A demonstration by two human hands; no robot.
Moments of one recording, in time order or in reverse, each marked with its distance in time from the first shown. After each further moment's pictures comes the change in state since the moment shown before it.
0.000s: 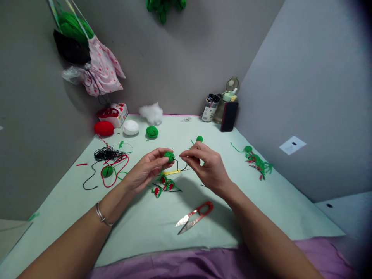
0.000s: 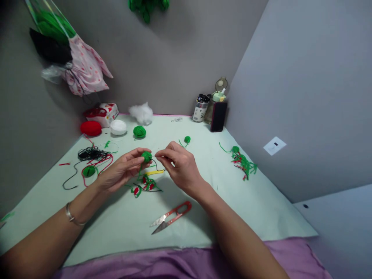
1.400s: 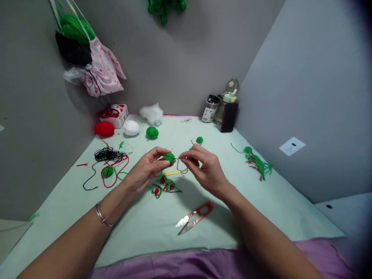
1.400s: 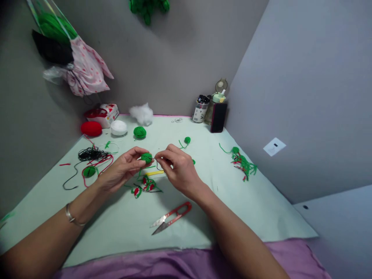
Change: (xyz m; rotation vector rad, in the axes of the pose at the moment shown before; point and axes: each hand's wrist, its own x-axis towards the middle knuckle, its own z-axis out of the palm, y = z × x) left_hand 0.000 -0.002 -0.001 0.046 0.000 0.080; right_hand 0.000 -0.006 0.002 0.057 -0.046 0.091
